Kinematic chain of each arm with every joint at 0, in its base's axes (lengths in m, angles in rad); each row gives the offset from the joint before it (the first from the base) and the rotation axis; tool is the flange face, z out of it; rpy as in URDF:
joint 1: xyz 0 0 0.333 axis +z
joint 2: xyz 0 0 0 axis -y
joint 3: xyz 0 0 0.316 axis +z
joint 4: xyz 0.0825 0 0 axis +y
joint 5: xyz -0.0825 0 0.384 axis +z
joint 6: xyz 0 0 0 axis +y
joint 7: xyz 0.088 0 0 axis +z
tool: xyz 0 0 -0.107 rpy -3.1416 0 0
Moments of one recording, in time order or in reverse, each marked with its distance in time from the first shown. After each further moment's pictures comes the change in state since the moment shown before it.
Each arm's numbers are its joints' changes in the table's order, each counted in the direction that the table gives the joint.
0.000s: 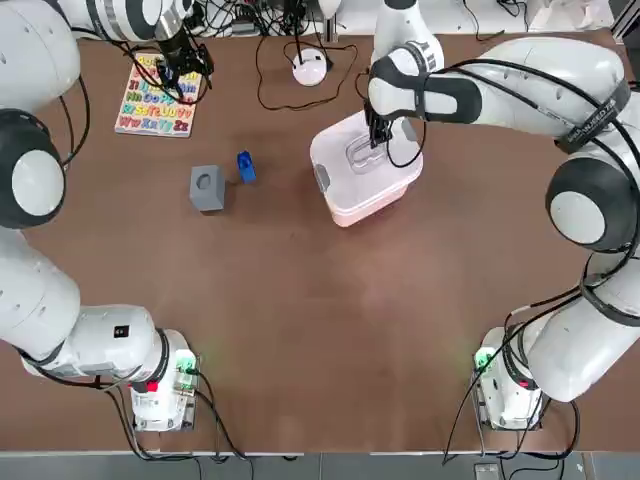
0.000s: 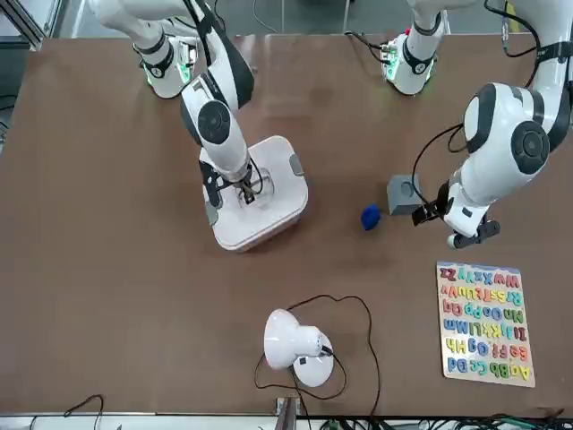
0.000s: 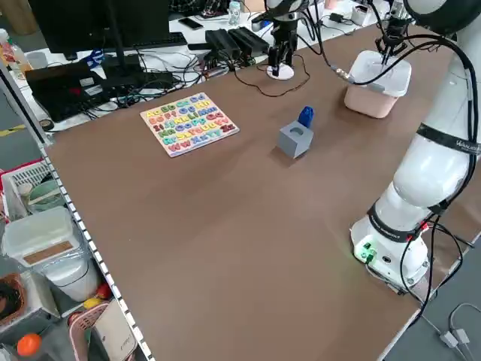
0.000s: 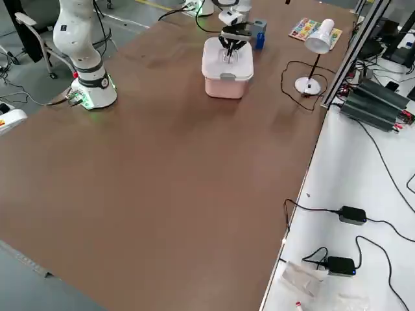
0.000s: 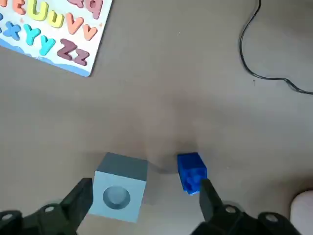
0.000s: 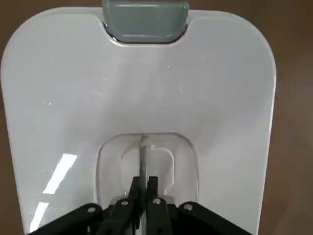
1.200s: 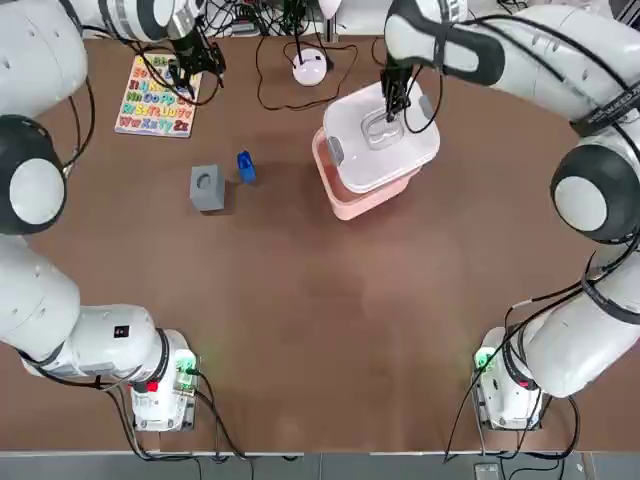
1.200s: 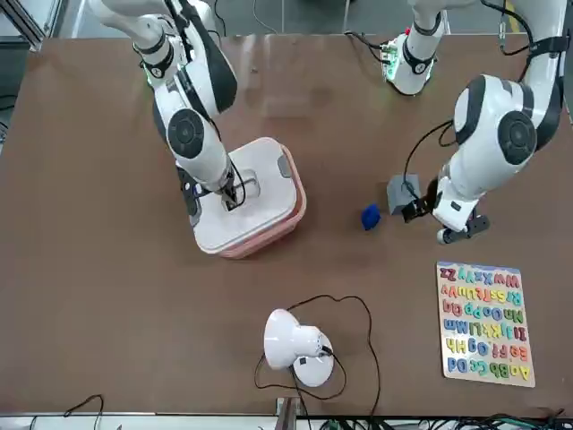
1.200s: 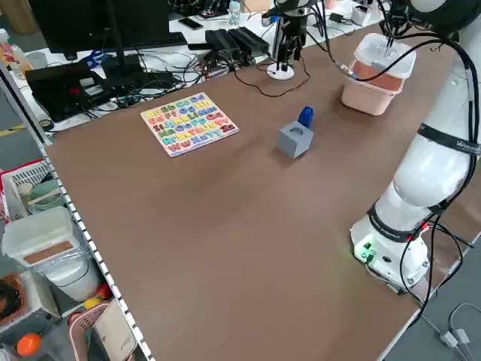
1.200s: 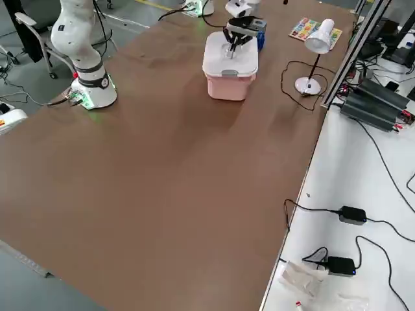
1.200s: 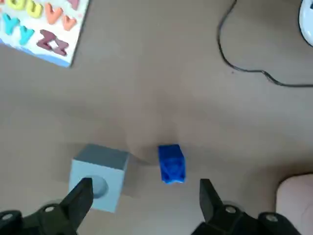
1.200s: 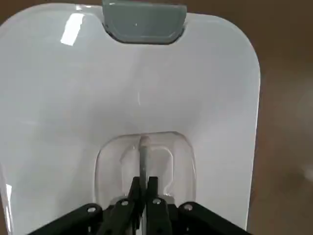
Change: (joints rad) left arm -0.001 0.012 -0.092 0.008 0.000 -0.004 0.102; right arm -0.099 0.004 -0.006 -0.198 0.035 0.298 0.081
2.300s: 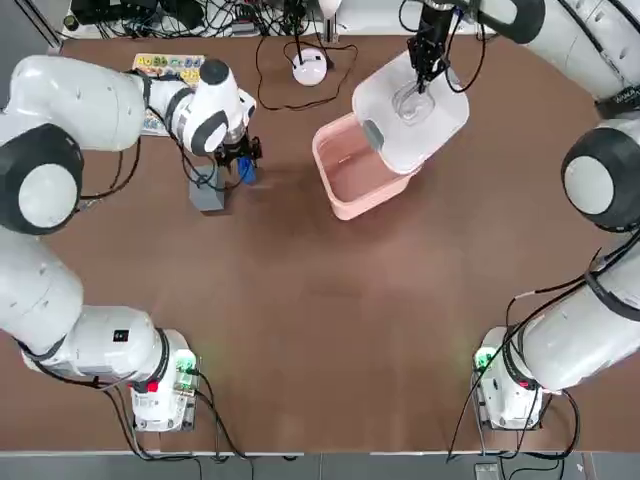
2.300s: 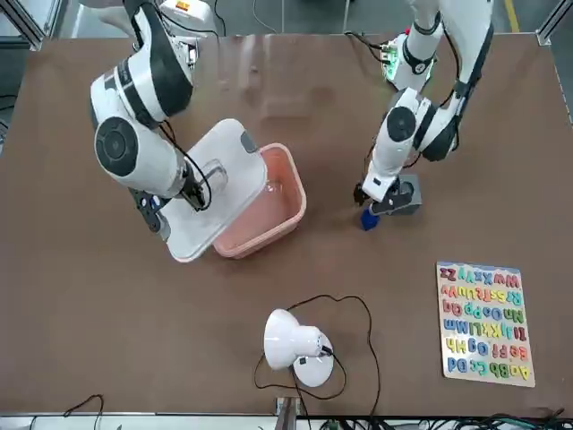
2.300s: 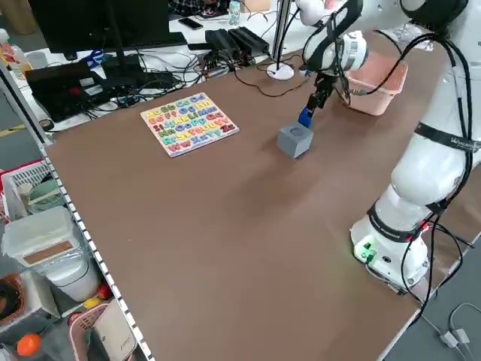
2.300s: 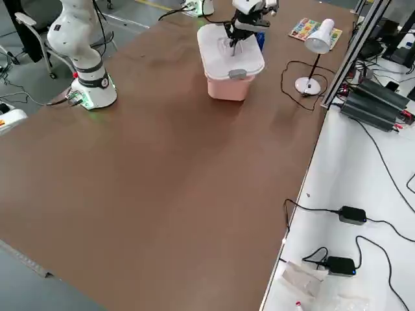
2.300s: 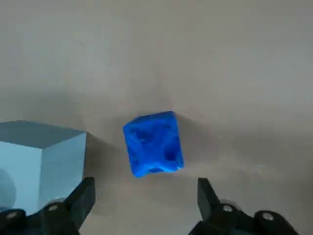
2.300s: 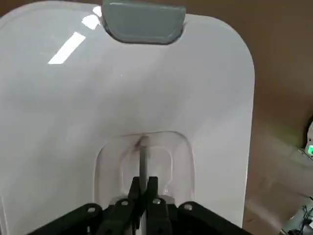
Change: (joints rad) left arm -0.062 -0.094 -0.120 0.422 0.413 -0.510 0.401; right arm -0.129 0.007 -0.005 -0.126 0.003 0.225 0.369
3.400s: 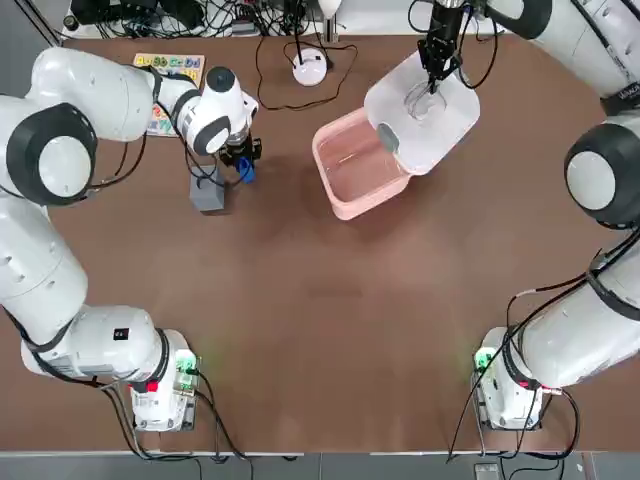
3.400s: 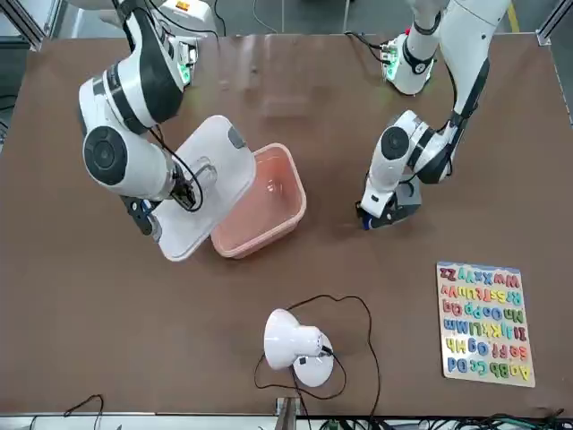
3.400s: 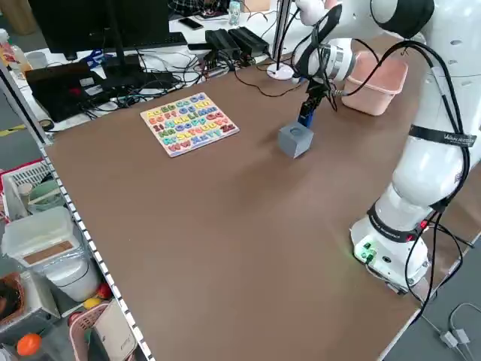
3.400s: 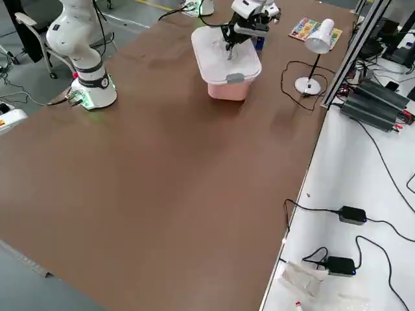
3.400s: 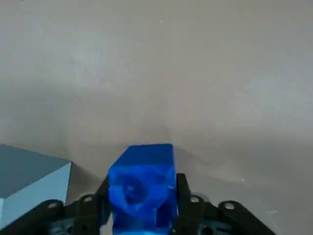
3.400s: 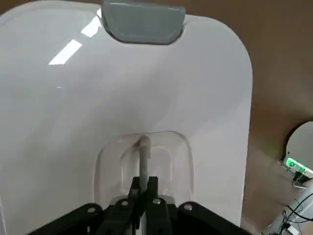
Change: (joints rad) left arm 0.027 -0.122 0.004 -0.078 0.109 -0.046 0.108; right arm -0.038 0.003 -0.001 -0.007 -0.023 0.060 0.086
